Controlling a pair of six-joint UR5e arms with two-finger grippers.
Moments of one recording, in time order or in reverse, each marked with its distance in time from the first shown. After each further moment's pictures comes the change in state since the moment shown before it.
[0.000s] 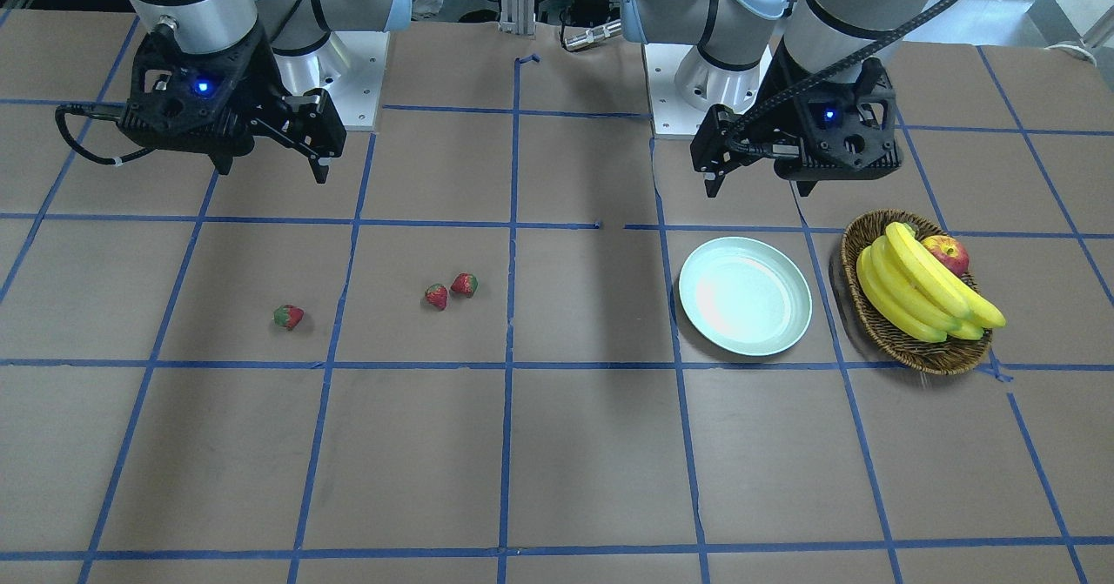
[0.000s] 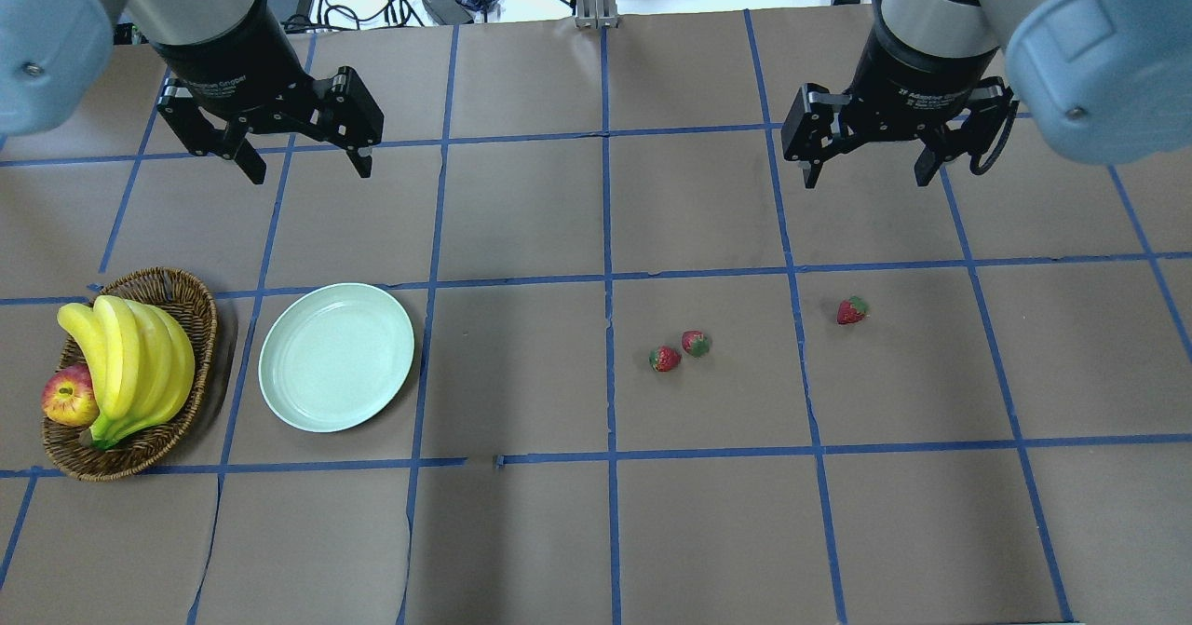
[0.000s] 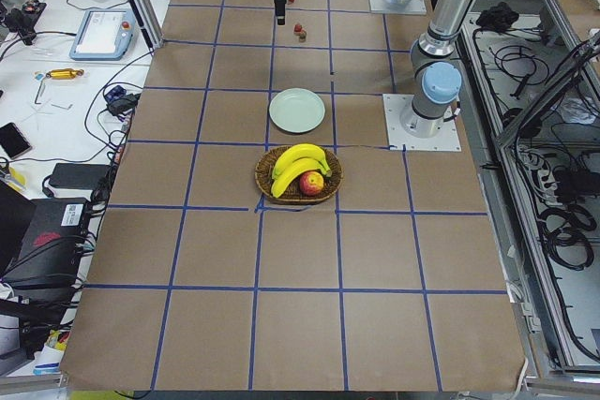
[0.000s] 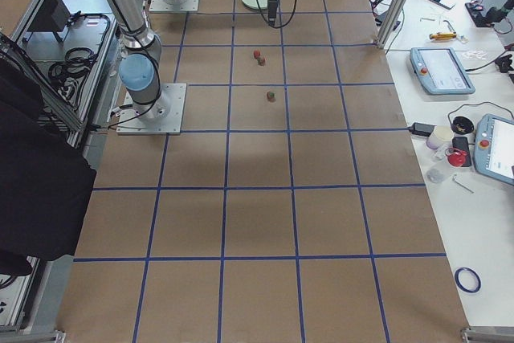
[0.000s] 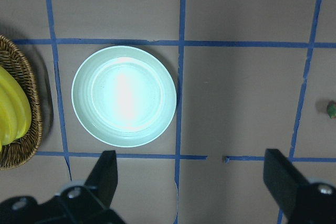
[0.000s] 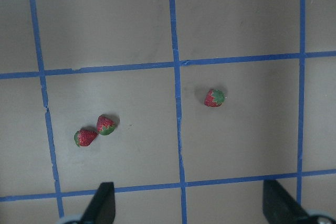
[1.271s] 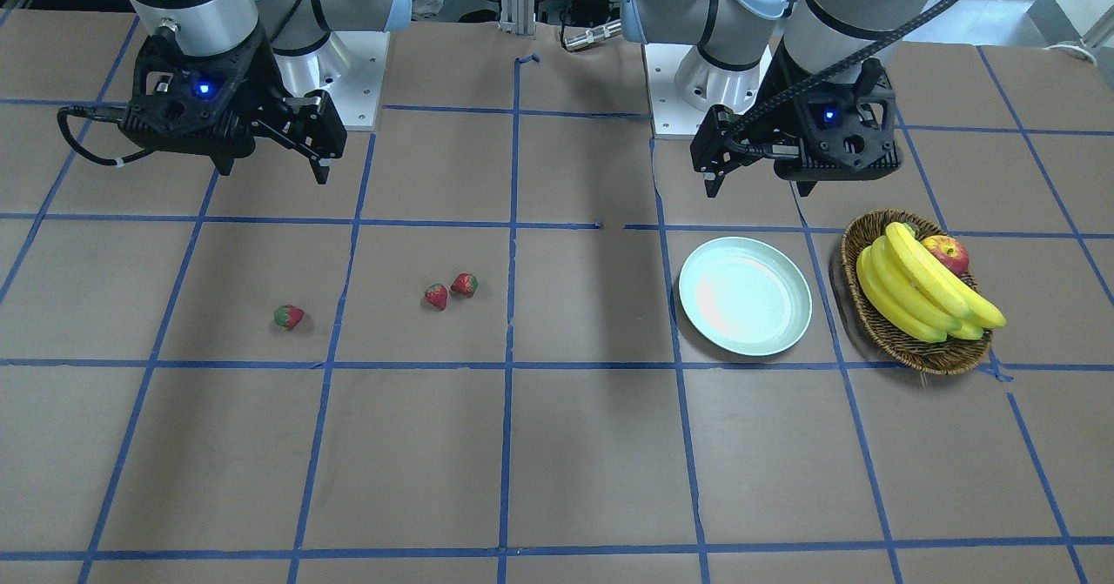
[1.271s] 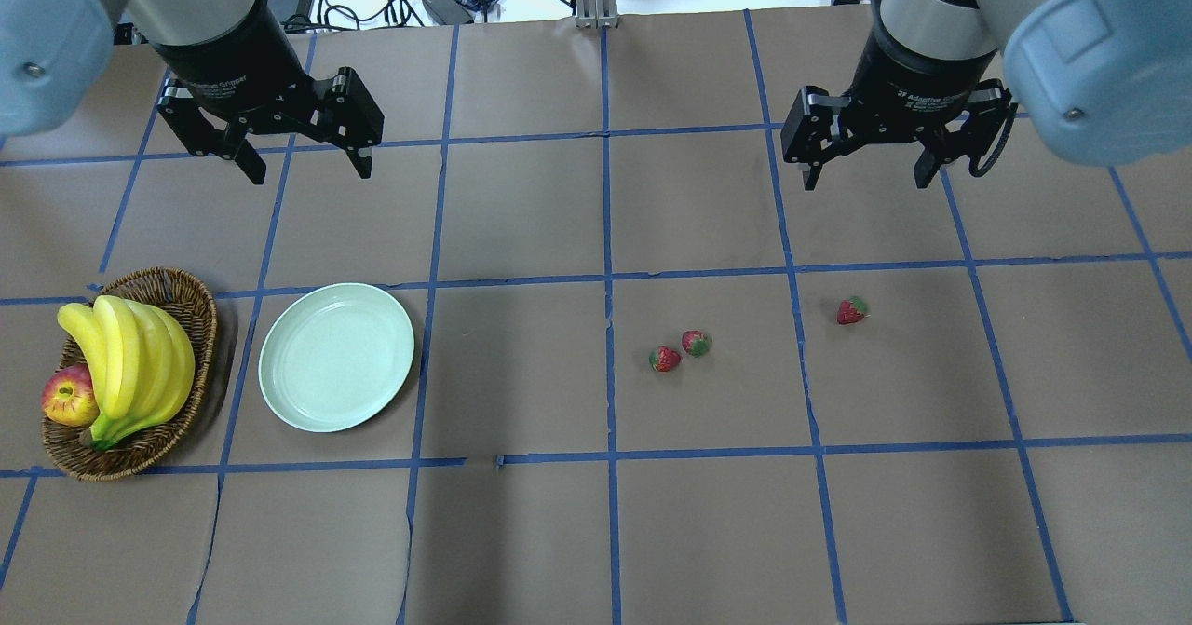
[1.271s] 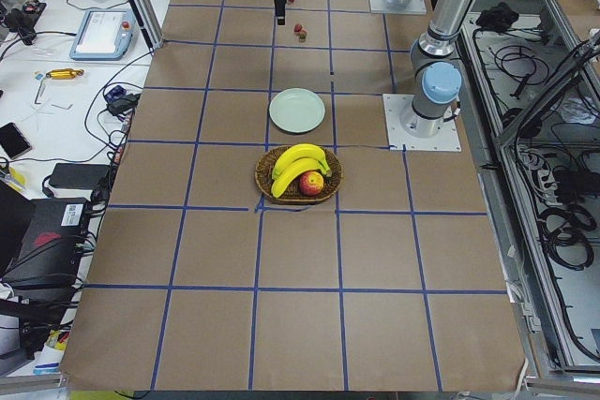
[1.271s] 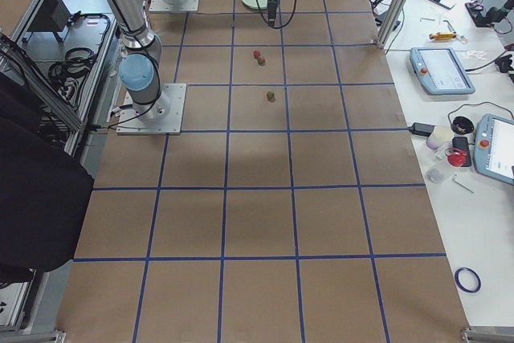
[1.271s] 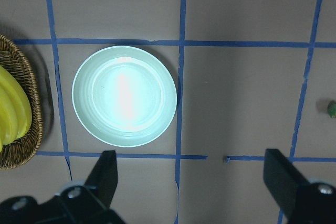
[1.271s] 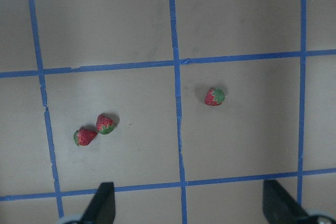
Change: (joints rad) left arm 0.000 0.000 -0.001 0.000 0.001 0.000; right arm 0.000 0.005 0.004 -0.001 0.000 0.001
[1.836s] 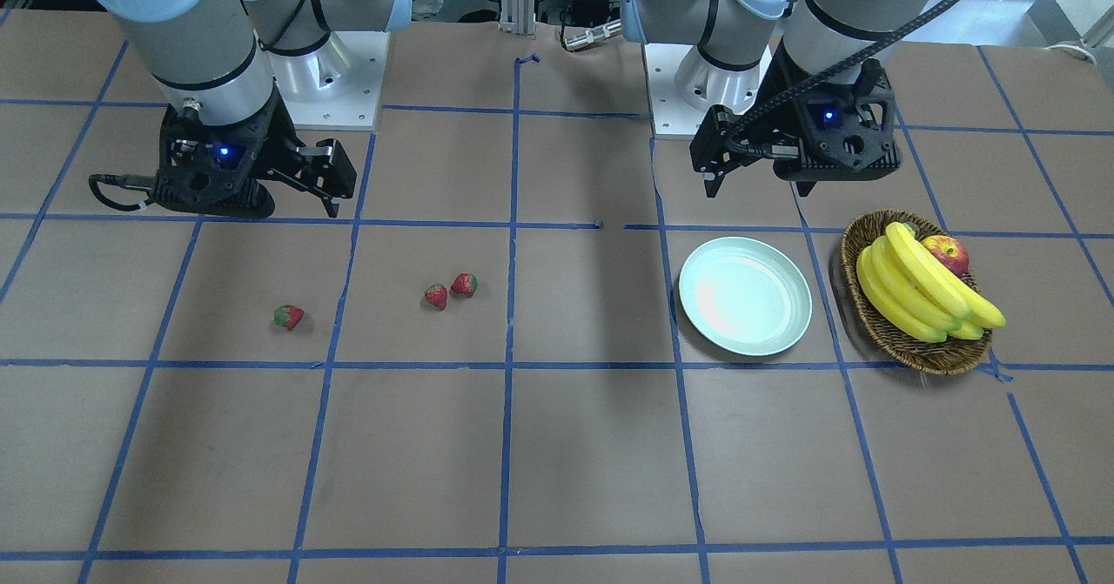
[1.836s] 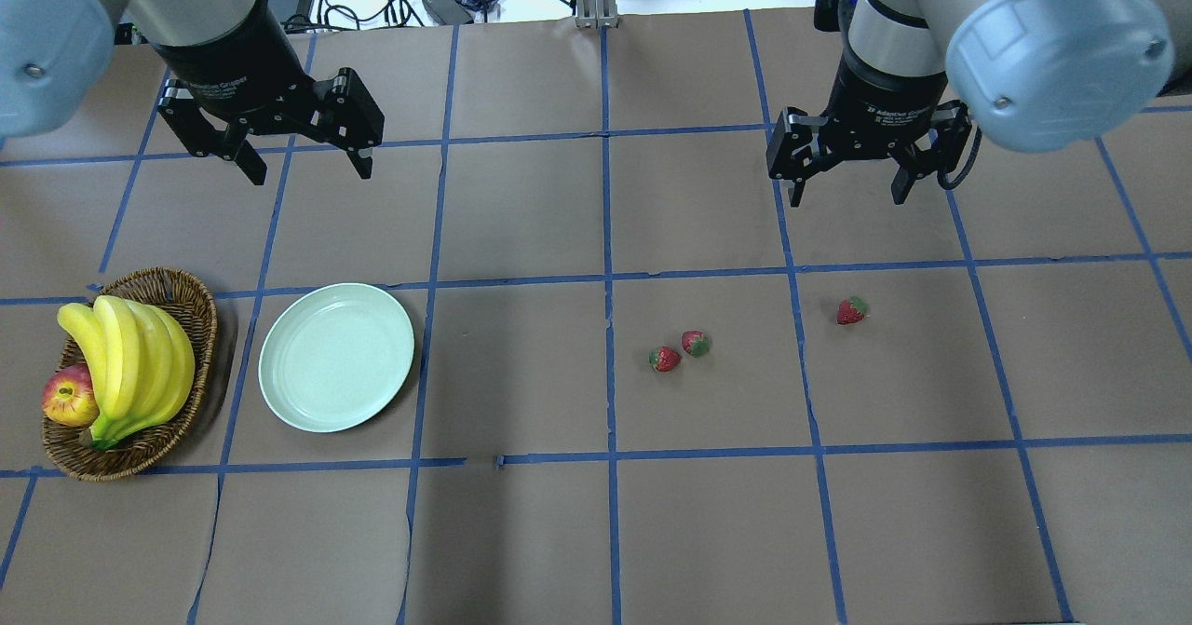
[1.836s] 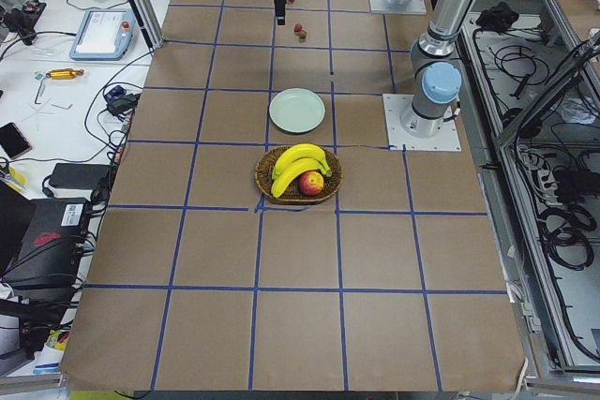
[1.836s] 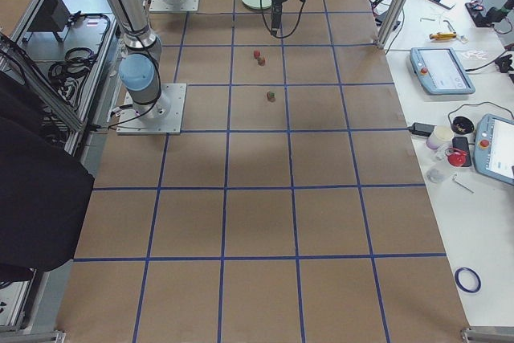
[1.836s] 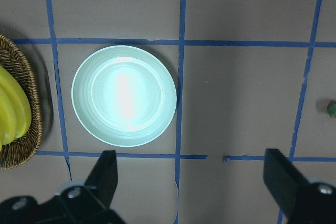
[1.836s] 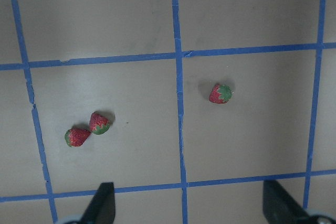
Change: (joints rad) left arm 0.000 0.000 -0.001 0.000 -0.001 0.000; right arm 0.001 0.093 0.005 -0.005 -0.001 -0.005
